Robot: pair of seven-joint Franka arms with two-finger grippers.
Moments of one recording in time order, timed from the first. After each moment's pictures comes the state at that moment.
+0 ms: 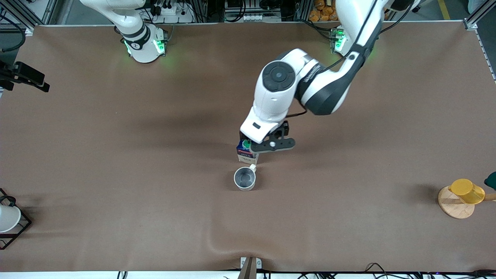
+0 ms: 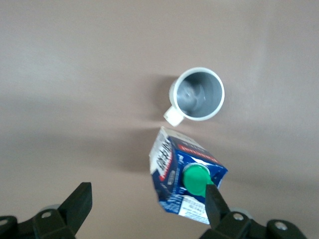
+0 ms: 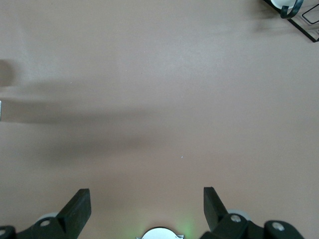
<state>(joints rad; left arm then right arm) -0.51 0.57 -0.22 -1.23 0.10 1.90 -0.89 -0.03 0.00 -0.02 -1.45 0.00 1.37 0.01</state>
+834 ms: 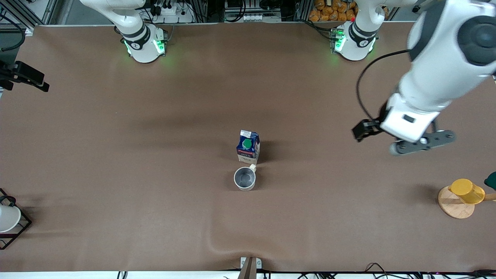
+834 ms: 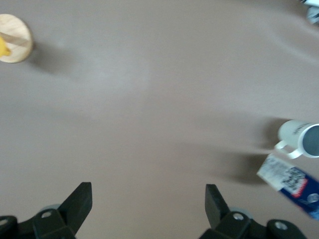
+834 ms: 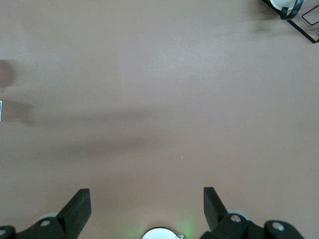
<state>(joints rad) -0.10 0.31 -0.22 -1.25 0.10 1.54 -0.51 -0.03 0.00 -0.02 -1.44 0.00 1.36 0.01</state>
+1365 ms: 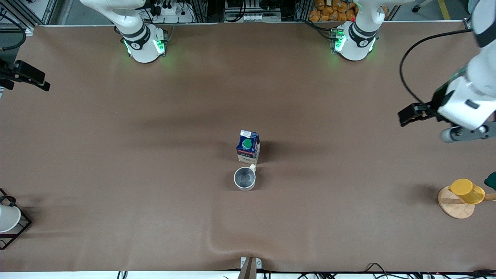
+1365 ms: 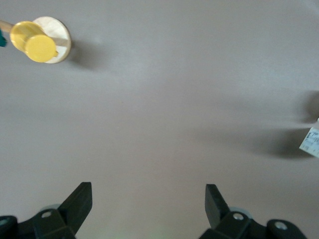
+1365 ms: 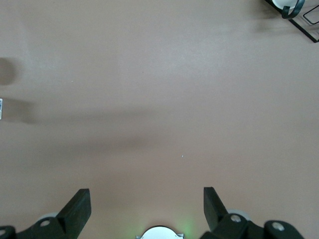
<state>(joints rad) 0.04 0.23 -0.22 -1.26 0.10 1.42 -0.27 -0.03 0.00 -0.01 -1.44 0.00 1.36 0.01</state>
